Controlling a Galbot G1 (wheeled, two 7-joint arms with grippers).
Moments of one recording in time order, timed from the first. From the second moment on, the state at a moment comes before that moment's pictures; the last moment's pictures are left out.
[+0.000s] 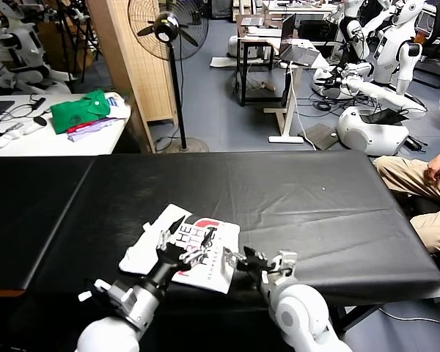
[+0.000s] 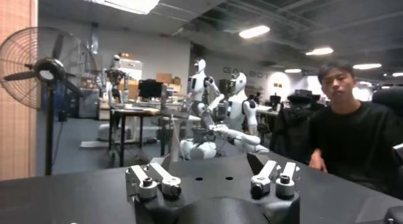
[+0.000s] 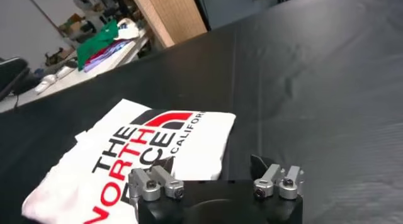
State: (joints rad) left arm 1.49 -1.14 -0.31 -2.20 -0.36 0.09 0.06; right arm -1.25 1.38 0.22 2.01 0.70 -0.70 0.29
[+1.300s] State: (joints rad) left arm 1.54 -1.15 -0.39 -2.20 -0.36 0.05 0.05; right arm -1.18 1.22 0.41 1.82 -0.31 -0.59 0.04
